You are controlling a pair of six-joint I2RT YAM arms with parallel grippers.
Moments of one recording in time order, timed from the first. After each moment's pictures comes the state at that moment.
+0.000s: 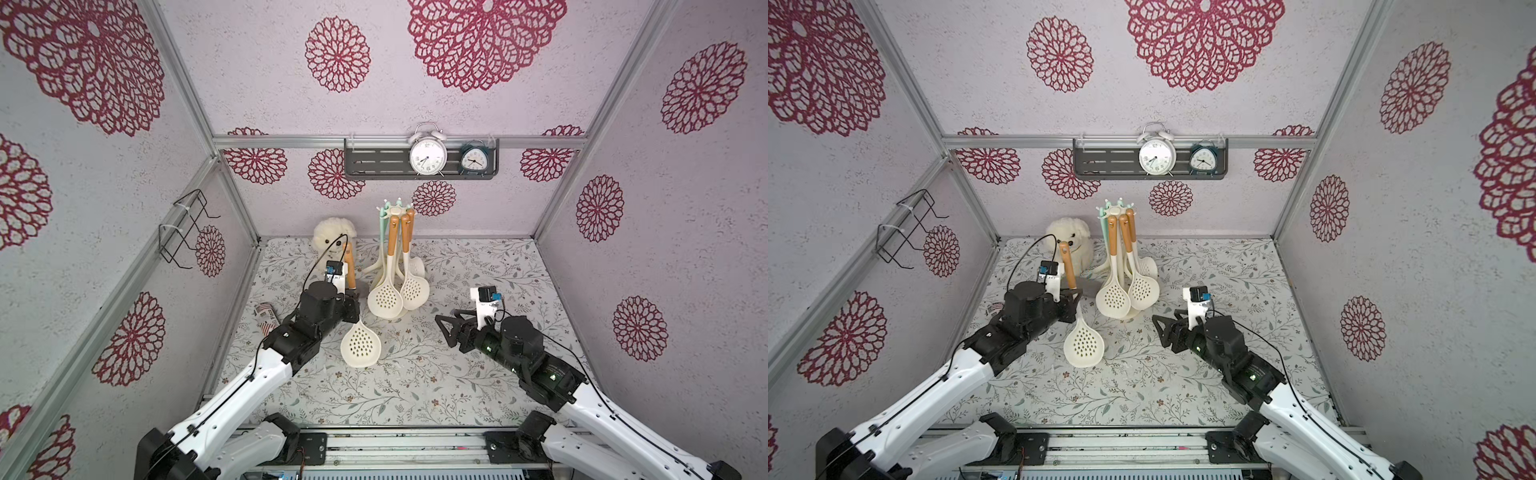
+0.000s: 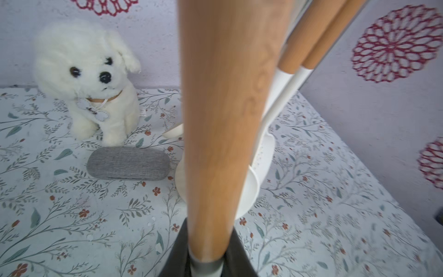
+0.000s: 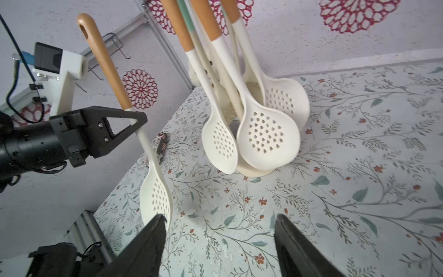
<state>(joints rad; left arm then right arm) -0.53 1.01 0.87 -0.27 -0.02 -0.29 0.74 0.79 0.73 -0.18 -0.05 0.46</state>
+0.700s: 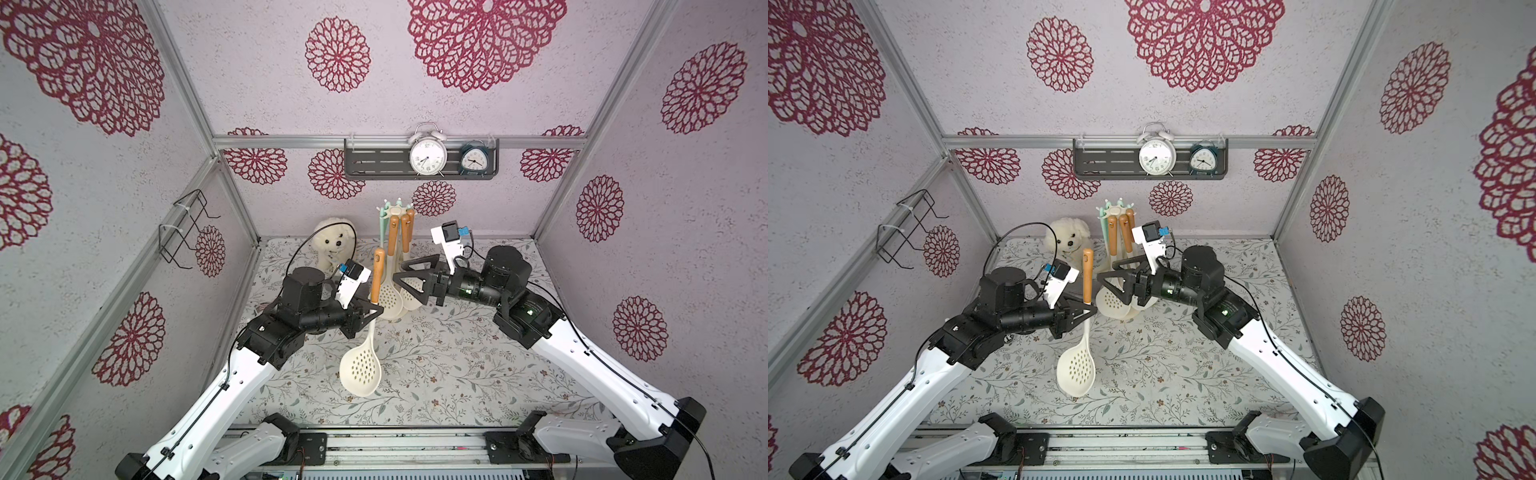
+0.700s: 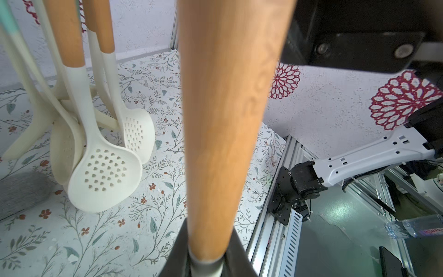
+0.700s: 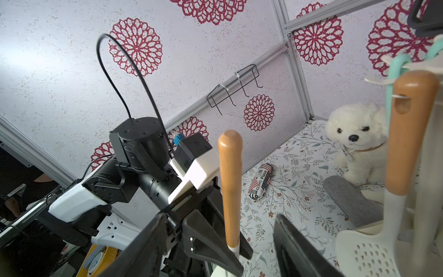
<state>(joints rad) -0.53 1.03 1.11 -0.58 0.55 -0.11 0.74 1.22 1.30 -0.06 -0.55 0.52</state>
